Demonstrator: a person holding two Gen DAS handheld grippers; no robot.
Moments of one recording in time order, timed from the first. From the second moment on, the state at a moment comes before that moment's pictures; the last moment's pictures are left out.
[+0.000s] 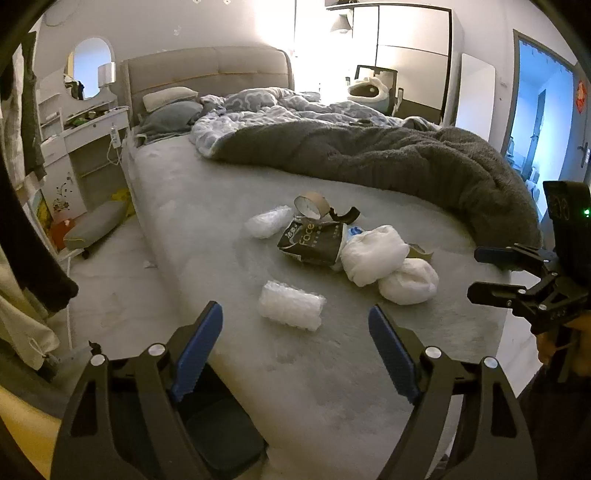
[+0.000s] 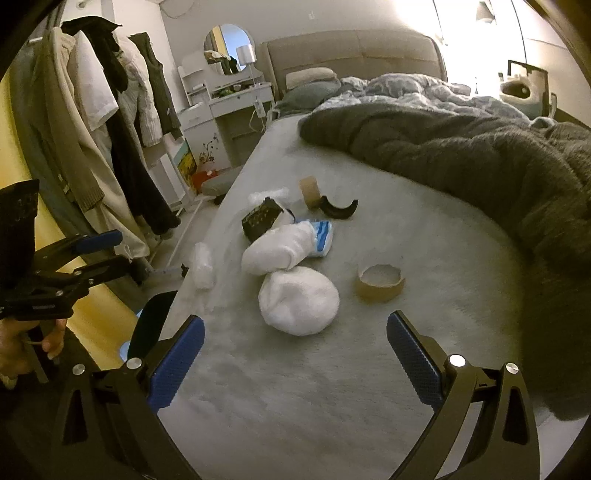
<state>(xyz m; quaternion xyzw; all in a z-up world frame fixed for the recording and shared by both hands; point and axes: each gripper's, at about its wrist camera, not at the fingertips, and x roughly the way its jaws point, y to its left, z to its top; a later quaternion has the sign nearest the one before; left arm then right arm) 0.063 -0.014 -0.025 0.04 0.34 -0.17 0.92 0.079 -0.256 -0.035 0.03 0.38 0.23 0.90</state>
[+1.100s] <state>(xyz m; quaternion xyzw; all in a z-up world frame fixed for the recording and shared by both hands) 0.142 -0.020 -0.091 0.02 0.41 -0.25 0.88 0.124 -0.232 -0.068 0.03 0.44 0.20 0.87</state>
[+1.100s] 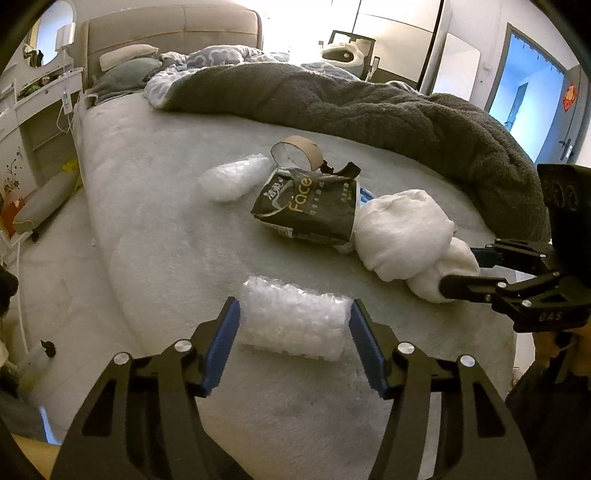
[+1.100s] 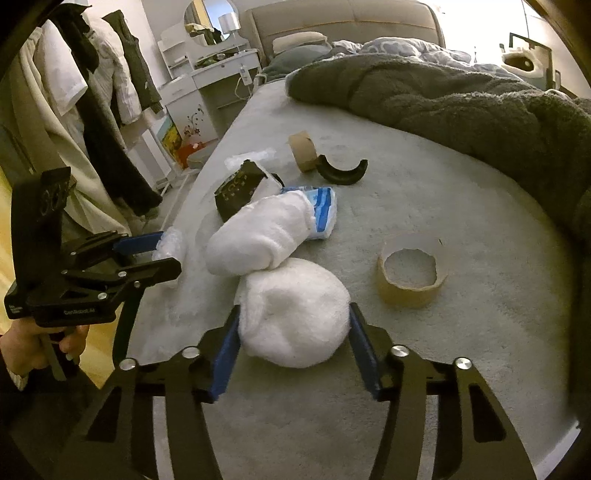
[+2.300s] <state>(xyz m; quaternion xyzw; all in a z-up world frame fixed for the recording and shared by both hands) 0.122 0.086 -0.086 -0.03 0.44 -0.08 0.89 0.114 -0.176 0.010 -0.02 0.36 0.16 0.92</state>
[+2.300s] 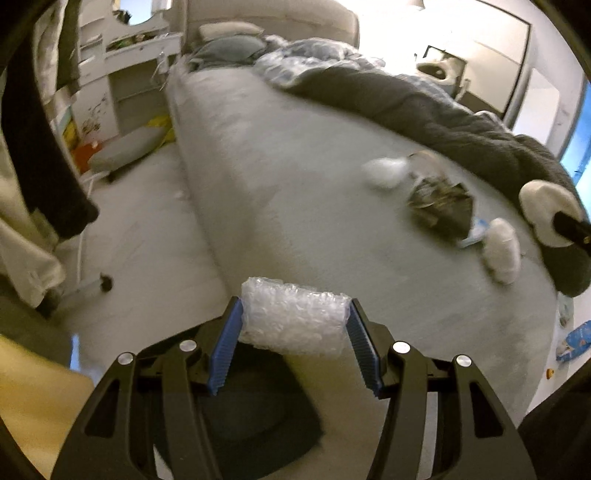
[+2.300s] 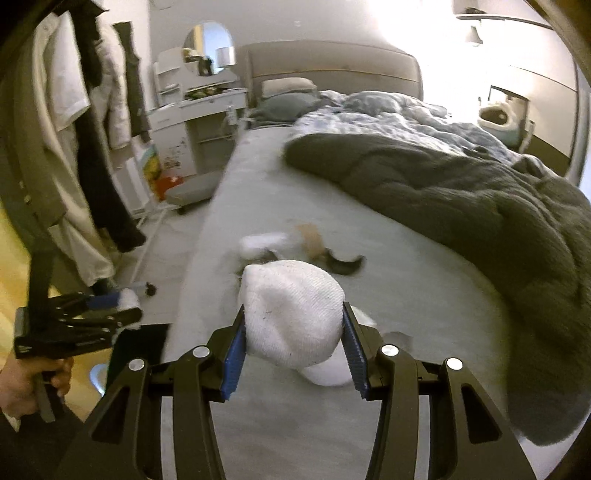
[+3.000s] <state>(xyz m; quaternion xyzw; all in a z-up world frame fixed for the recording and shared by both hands) 0.101 0.189 -0.153 -0.09 0.57 0.00 0.82 0.125 -0.026 -0.018 -0.04 0.41 0.31 0.86</state>
